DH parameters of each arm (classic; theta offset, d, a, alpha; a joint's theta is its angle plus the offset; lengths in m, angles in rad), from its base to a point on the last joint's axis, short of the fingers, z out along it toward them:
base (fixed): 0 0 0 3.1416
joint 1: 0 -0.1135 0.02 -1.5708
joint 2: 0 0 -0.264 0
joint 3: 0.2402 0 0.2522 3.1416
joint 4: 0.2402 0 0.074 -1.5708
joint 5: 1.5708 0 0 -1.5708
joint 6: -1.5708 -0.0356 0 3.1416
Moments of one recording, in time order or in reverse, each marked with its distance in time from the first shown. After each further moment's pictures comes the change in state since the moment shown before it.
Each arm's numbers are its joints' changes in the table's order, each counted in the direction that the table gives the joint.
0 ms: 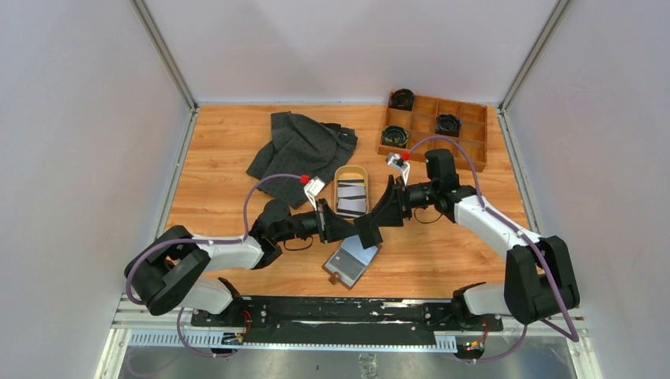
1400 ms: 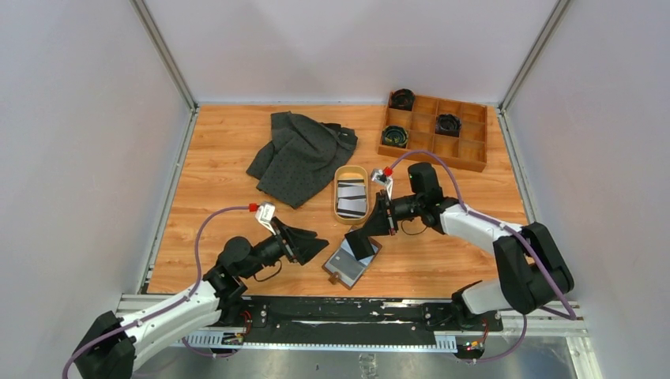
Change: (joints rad) left arm 0.005 0.777 -0.352 0.406 -0.402 -0.029; right arm -0.126 -0.069 -0.120 -0.234 0.093 -0.084
